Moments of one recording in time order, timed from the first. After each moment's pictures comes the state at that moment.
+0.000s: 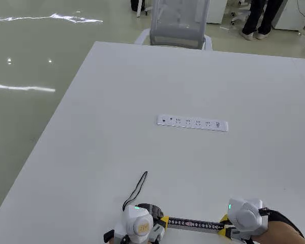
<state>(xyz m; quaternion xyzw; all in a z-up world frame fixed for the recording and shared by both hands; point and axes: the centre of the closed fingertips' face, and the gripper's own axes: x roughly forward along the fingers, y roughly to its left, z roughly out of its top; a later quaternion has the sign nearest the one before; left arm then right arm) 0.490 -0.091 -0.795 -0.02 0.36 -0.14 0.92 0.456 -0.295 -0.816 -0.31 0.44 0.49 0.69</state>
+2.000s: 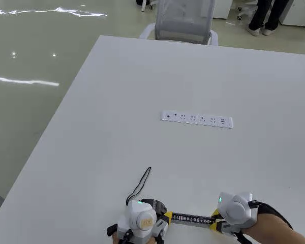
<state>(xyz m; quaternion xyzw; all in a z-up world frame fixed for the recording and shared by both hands) 0.490 -0.091 -0.796 -0.02 0.36 -0.15 0.92 0.460 -0.261 -0.818 -0.30 0.44 0.51 0.68</state>
